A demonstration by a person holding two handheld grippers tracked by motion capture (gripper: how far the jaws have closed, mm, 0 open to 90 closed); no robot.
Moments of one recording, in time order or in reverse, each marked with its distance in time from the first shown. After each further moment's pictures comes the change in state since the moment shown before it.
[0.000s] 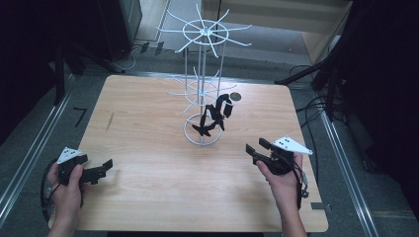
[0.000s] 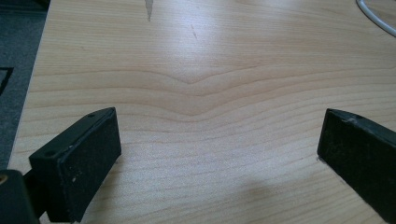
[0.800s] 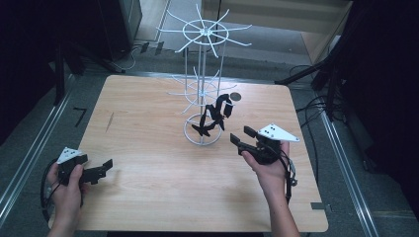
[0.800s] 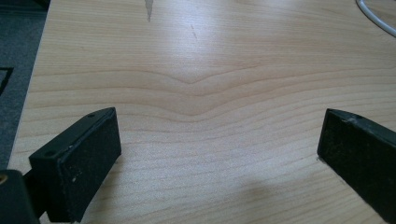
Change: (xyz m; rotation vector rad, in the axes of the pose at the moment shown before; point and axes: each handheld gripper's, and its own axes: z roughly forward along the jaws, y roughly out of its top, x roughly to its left) left arm 0.000 0.000 0.000 0.002 0.000 0.003; right arm 0.036 0.040 0.017 -0.056 0.084 -0.052
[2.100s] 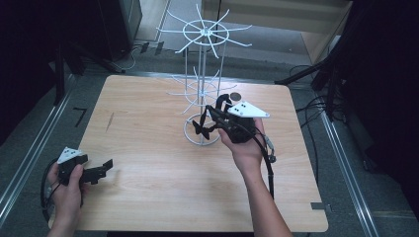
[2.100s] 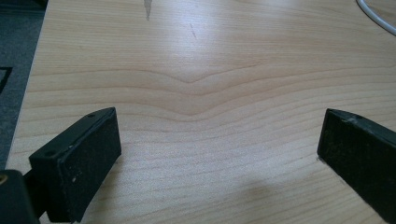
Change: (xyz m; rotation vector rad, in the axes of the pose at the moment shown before) left arm 0.000 0.000 0.001 0.003 -0.003 0.000; right arm 0.043 0.058 0.051 -0.020 0.024 -0.125
